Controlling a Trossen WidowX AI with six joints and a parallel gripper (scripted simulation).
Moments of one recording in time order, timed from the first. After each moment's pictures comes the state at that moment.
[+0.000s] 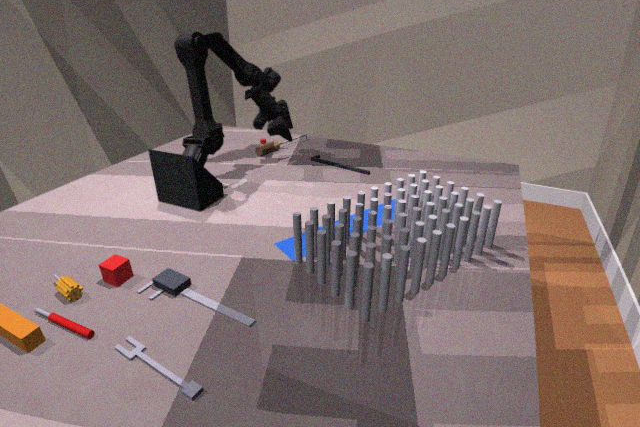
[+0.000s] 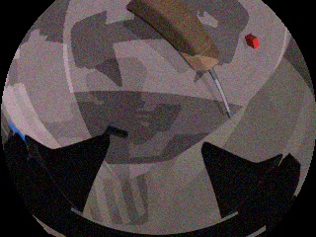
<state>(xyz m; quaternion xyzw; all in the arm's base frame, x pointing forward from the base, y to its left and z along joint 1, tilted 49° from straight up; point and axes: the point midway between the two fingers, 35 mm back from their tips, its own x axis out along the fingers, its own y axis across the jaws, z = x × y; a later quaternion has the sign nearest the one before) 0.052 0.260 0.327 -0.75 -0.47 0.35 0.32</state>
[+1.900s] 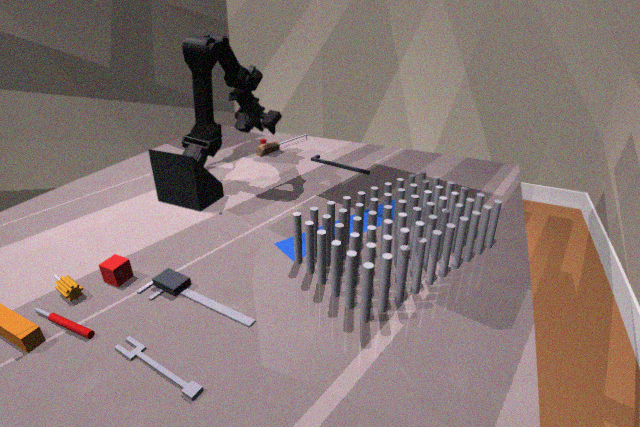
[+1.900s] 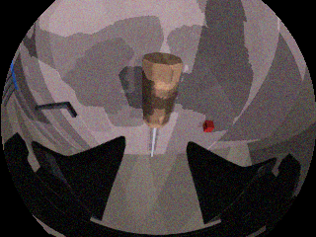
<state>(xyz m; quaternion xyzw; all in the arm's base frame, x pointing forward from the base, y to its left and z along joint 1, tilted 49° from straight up) -0.024 0.240 0.314 -0.72 -0.68 0.12 0.04</state>
